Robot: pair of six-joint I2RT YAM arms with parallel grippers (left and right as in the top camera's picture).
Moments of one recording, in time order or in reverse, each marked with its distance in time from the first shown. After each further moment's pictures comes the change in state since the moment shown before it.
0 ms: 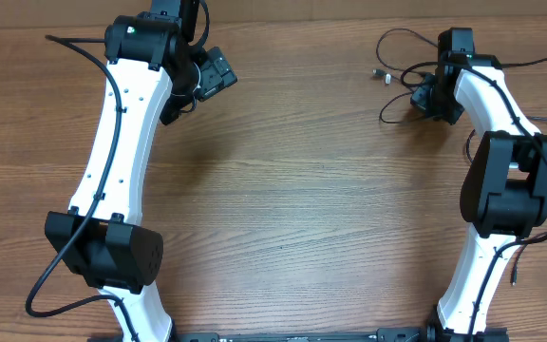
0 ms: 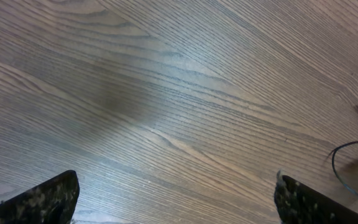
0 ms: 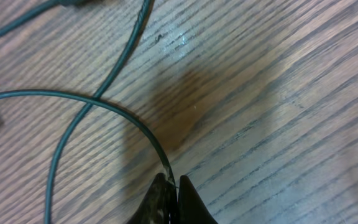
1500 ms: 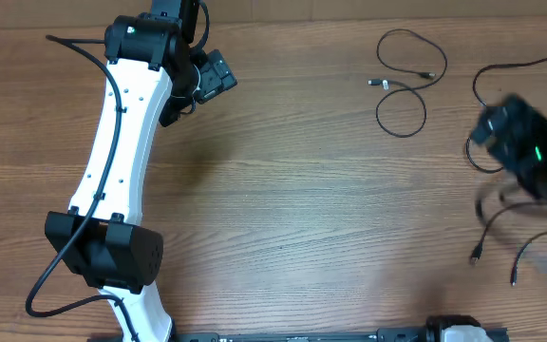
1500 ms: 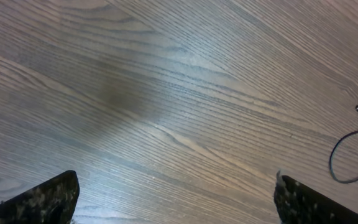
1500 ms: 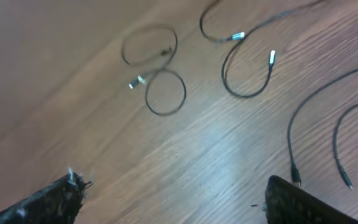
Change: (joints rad) left arm 0.000 0.000 0.000 -0.020 0.000 0.011; right arm 0.111 -1.071 0.040 -0.644 0.104 0.134
